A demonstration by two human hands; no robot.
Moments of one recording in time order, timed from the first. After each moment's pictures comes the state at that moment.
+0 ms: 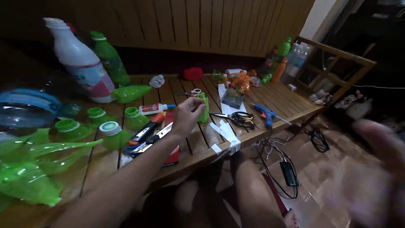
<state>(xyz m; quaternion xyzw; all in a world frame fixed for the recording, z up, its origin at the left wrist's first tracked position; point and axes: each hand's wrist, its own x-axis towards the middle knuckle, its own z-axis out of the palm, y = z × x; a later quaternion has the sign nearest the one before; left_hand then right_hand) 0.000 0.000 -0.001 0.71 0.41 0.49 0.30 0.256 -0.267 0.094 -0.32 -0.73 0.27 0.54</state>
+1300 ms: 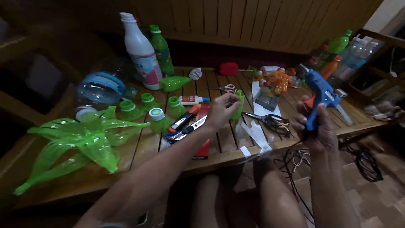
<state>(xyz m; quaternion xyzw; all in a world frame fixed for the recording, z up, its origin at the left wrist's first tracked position) -0.003 0.014 -0.004 0.69 0.38 0.52 0.34 0.263 -0.069 0.030 -0.25 -0.46 0.57 0.64</state>
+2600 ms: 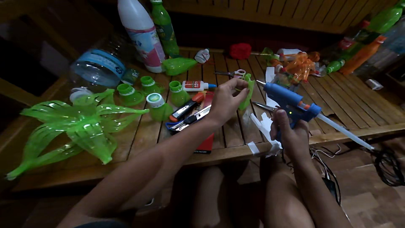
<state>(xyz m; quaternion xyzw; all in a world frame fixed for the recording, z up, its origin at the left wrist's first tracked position) 0.000 0.011 -0.004 0.67 0.40 0.53 0.33 0.185 -0.064 -0.021 -0.45 -0.59 0.34 0.58</state>
